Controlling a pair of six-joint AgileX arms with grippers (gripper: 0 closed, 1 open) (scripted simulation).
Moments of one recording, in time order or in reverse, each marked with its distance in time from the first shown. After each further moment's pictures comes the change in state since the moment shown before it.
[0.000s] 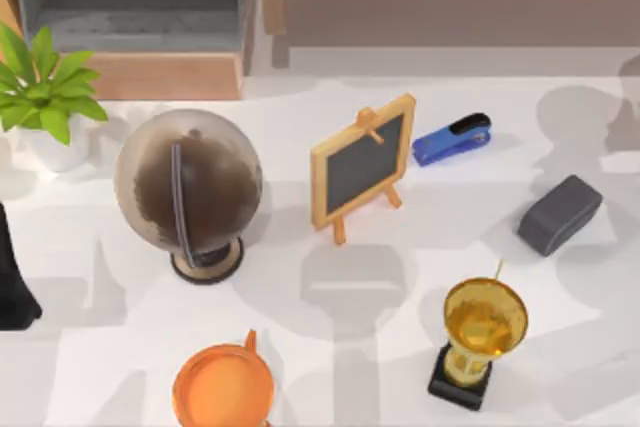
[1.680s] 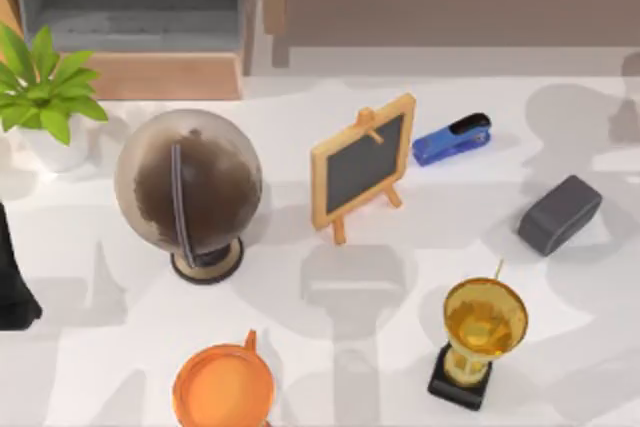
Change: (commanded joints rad) left arm 0.000 0.000 0.000 0.000 0.000 0.000; right arm -0.022 -0.064 0.002 -0.027 -0.002 0.003
